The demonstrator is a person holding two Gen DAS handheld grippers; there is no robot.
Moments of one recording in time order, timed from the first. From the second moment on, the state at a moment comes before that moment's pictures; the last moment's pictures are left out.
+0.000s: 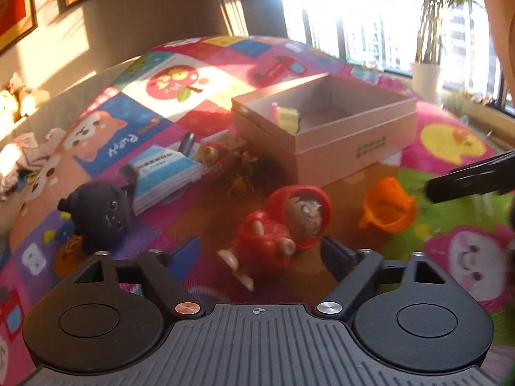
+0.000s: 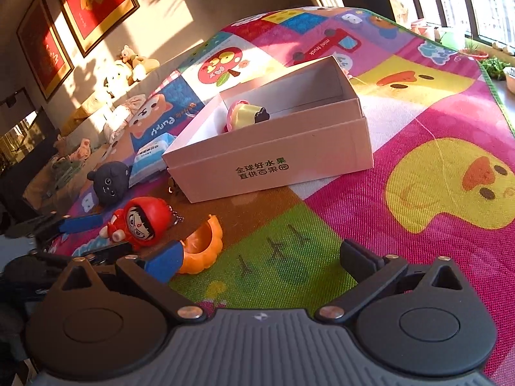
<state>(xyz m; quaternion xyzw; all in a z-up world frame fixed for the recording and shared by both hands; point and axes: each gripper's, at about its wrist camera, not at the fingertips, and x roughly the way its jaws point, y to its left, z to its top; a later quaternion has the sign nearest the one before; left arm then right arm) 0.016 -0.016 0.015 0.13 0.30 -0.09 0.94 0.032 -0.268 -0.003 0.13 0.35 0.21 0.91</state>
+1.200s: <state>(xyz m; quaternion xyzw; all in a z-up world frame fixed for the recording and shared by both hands) 0.007 0.033 0.017 -0.05 0.36 -0.06 0.93 0.017 -0.239 0.010 0.04 0.31 0.22 0.92</state>
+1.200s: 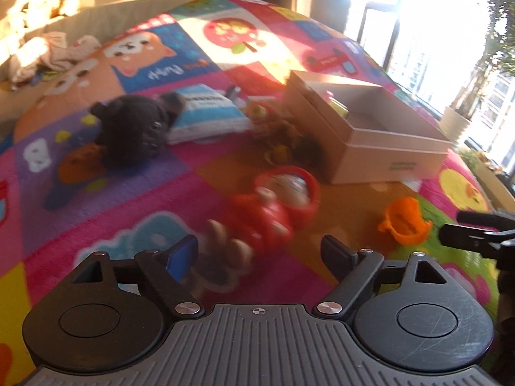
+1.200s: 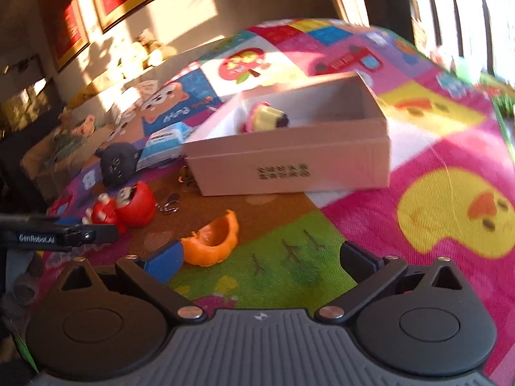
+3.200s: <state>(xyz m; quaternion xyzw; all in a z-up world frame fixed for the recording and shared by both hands) 0.045 -0.010 0.008 0.05 0.32 -0.04 0.94 0.007 -0.215 0.003 -0.07 0.33 0.21 0.92</state>
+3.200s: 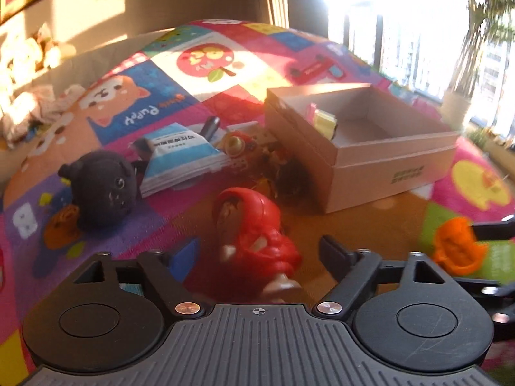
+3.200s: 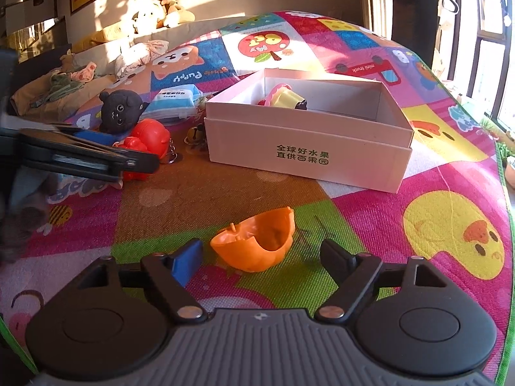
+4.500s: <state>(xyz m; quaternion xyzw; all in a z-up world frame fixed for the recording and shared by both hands) 0.126 -0.110 0.104 0.02 0.24 -0.21 0.95 0.073 -0.283 0.148 -0.06 0.17 0.15 0.97</state>
